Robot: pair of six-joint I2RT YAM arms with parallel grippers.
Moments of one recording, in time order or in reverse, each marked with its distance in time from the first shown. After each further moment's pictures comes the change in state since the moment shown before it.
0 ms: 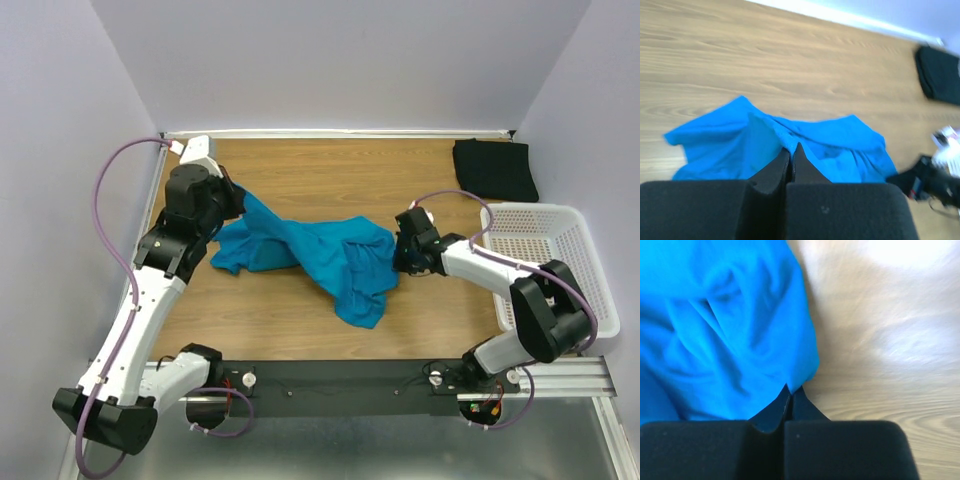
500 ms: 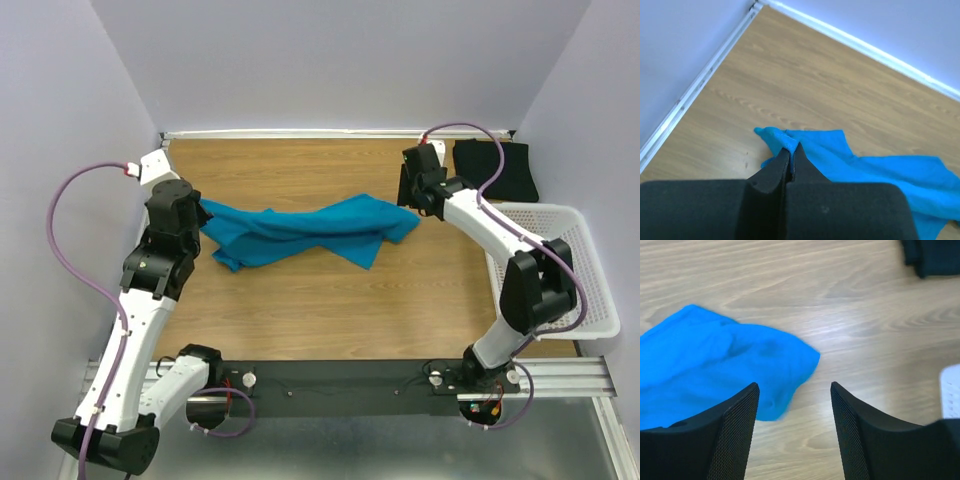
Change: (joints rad) left arm 0.082 -0.109 -0.005 -0.086 -0.441 -0.003; right arm -0.110 0.140 0.524 -0.183 0.370 -0.288
